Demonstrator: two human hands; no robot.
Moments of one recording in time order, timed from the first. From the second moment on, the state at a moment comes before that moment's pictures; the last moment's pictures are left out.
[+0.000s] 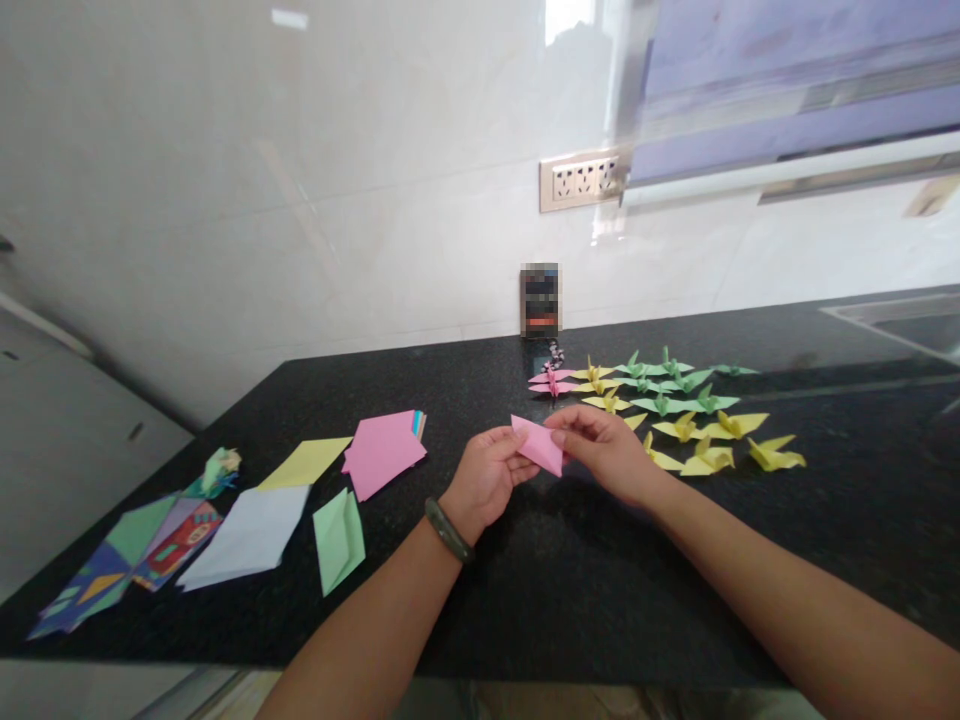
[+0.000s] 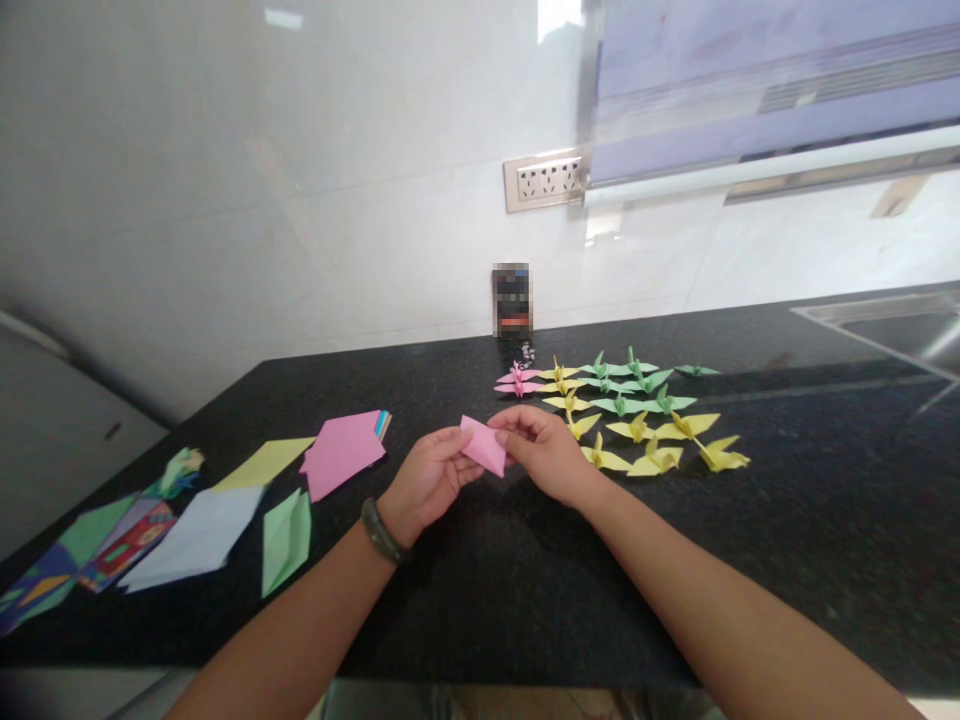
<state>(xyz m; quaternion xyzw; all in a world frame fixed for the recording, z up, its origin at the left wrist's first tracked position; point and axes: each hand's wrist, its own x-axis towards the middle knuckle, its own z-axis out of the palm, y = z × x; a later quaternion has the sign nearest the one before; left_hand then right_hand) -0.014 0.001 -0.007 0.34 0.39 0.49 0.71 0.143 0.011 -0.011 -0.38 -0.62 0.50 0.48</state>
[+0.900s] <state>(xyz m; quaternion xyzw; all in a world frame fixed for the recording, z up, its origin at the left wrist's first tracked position) -0.012 0.002 -0.010 0.36 0.43 0.52 0.64 0.147 0.005 -0.009 -0.34 -0.82 0.25 0.39</state>
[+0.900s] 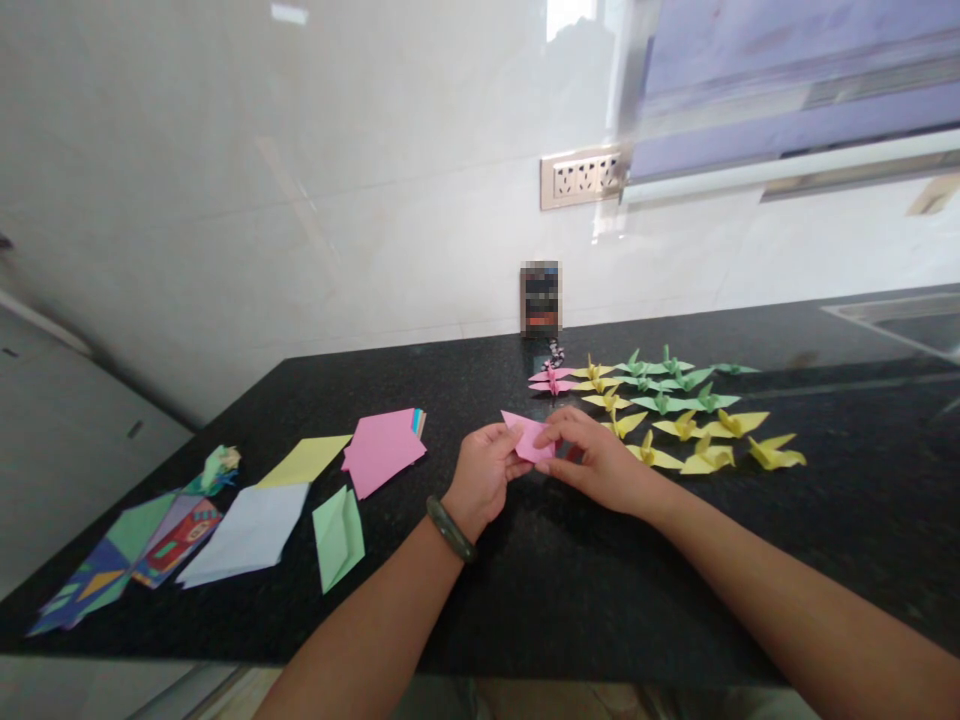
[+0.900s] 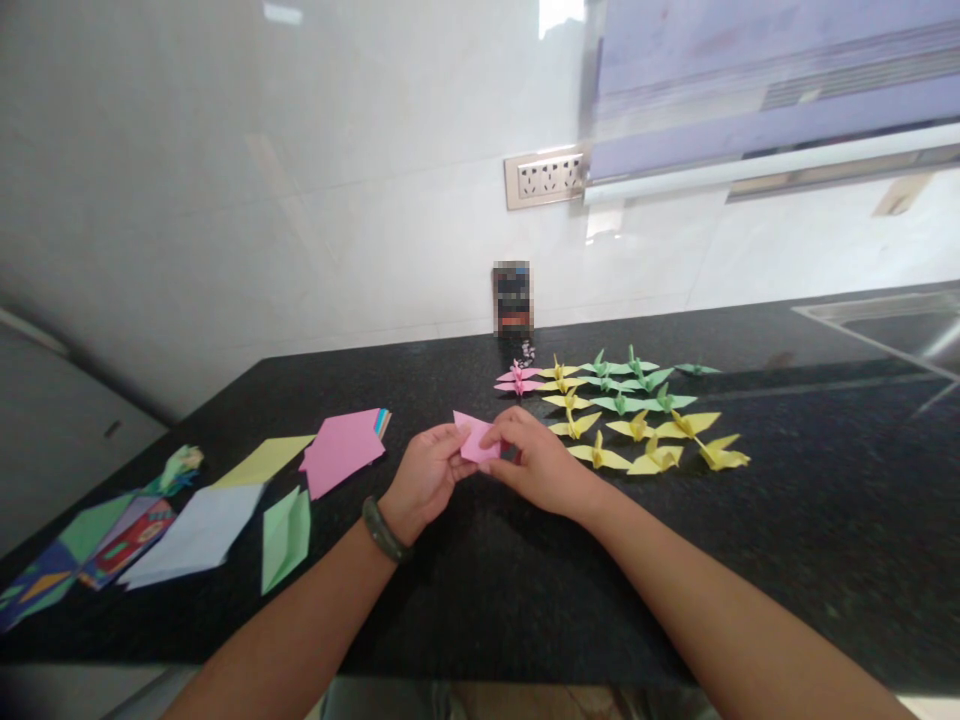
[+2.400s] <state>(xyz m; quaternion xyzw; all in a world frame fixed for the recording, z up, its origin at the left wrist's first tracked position) -0.008 -0.001 -0.012 0.36 0.34 0.46 0.74 0.151 0.017 -0.012 -0.31 -0.83 0.18 0.43</state>
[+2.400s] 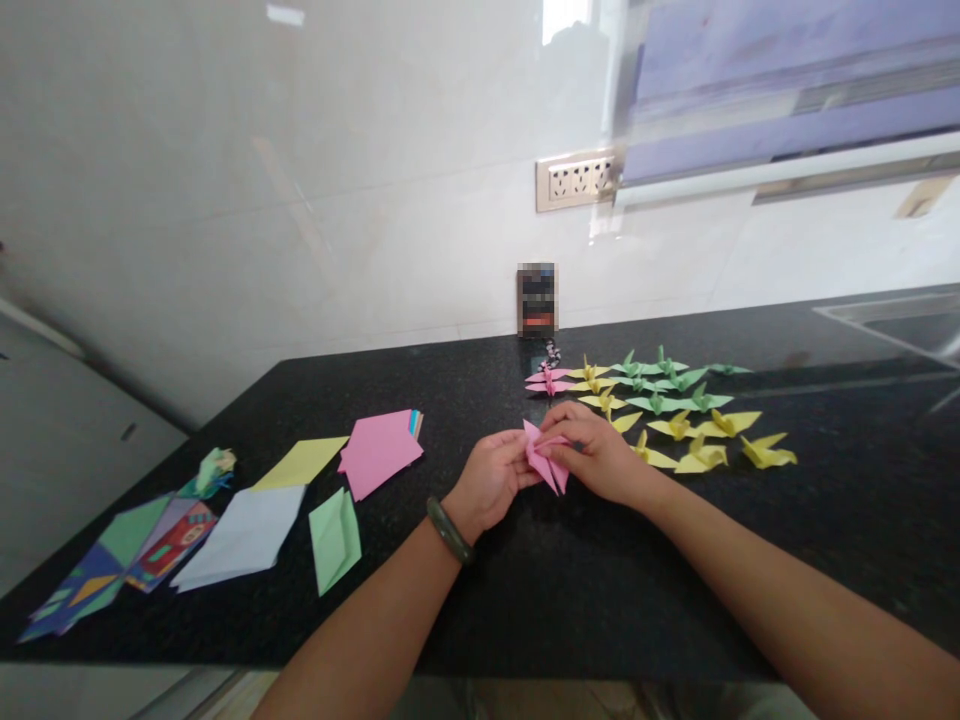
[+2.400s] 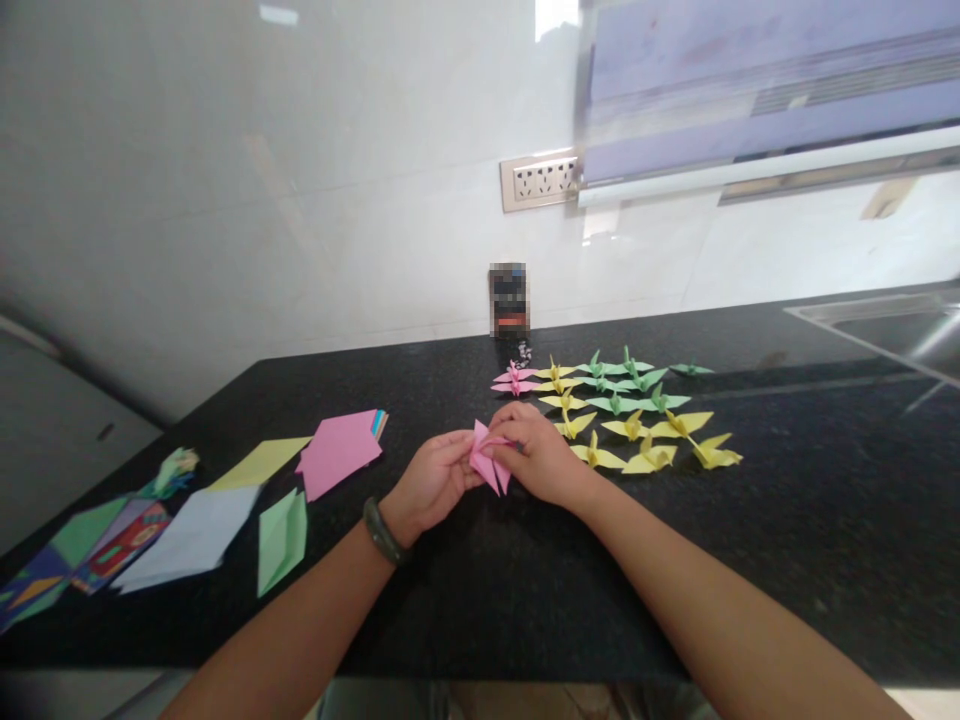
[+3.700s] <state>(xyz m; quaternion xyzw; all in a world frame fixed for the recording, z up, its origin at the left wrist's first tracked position) -0.001 -0.006 -0.014 0.36 0.33 0.45 0.75 0.139 0.003 -0.010 -0.43 -0.77 0.17 0.45</state>
